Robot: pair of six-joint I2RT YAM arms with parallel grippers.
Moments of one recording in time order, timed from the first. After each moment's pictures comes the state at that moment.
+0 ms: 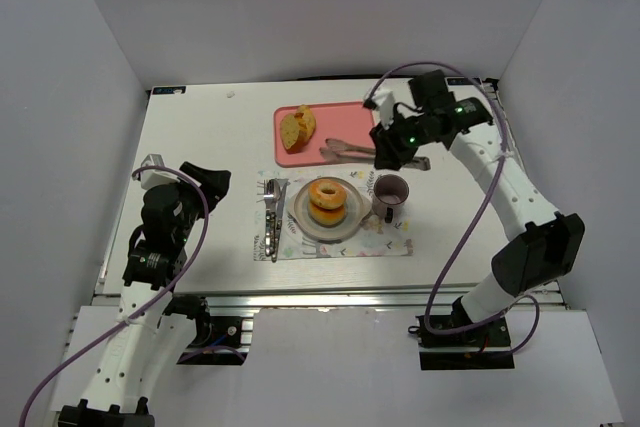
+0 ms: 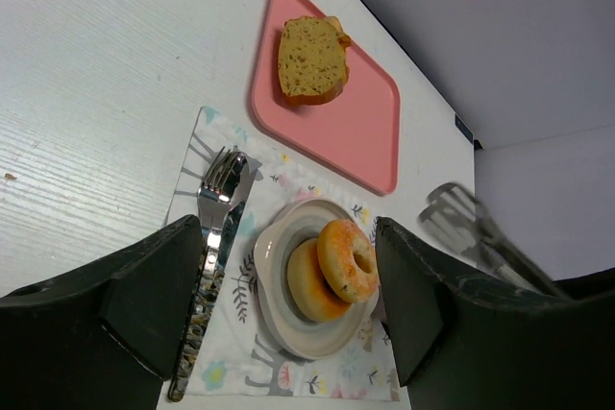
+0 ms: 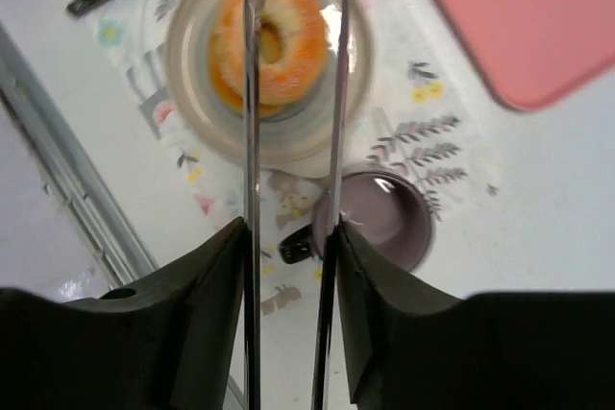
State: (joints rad) left arm -0.15 0.59 0.63 -0.31 -0.07 -0.85; right arm 0.46 1.57 1.61 -1.03 -0.49 -0.50
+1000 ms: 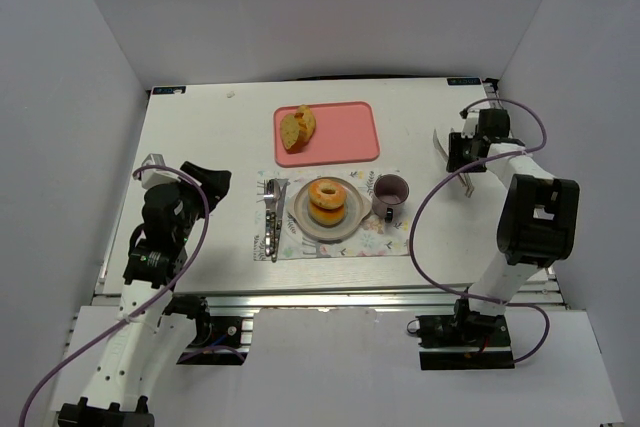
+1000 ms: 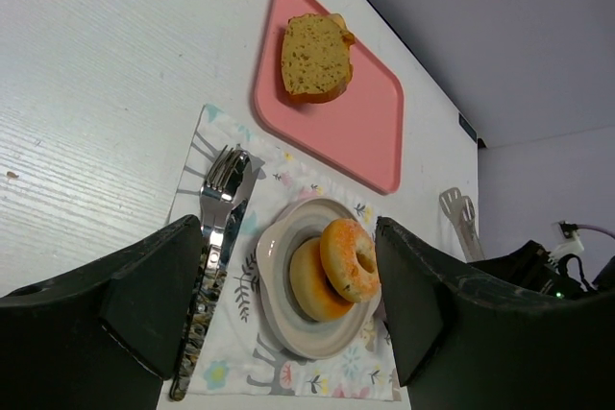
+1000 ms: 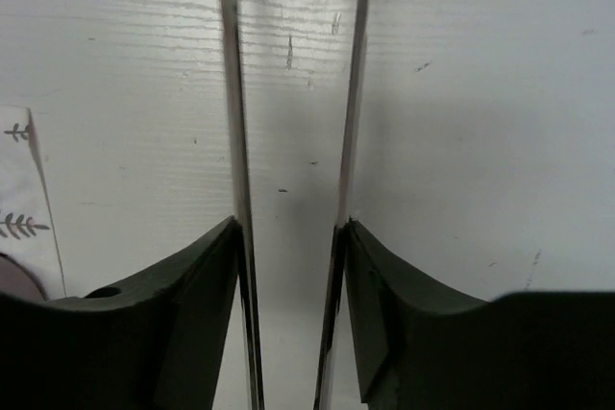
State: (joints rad) left arm -0.15 0.60 0.63 -0.31 -0.07 -0.85; right arm -0.10 1.73 1.18 -0.37 -0.15 -0.13
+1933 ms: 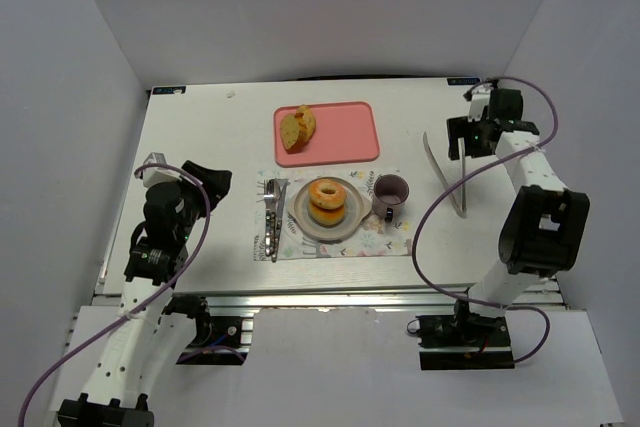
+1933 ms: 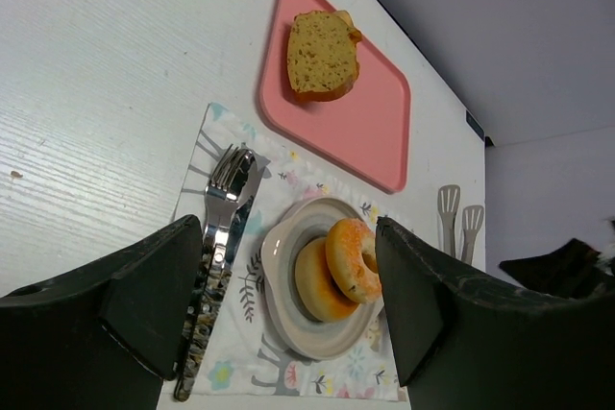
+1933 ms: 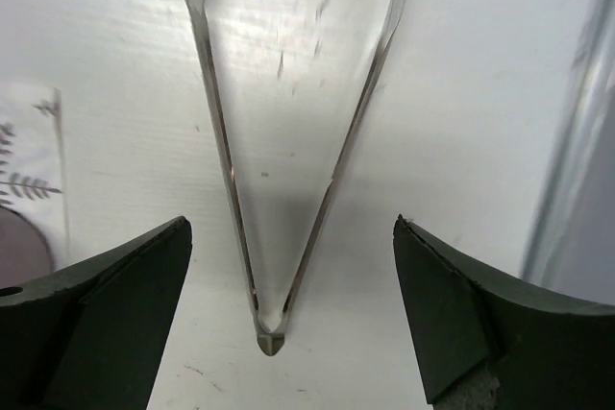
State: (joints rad) left arm -0.15 0.62 0.63 -0.31 -0.07 -0.85; right arm -0.10 1.70 1.31 -0.54 -0.14 -0.26
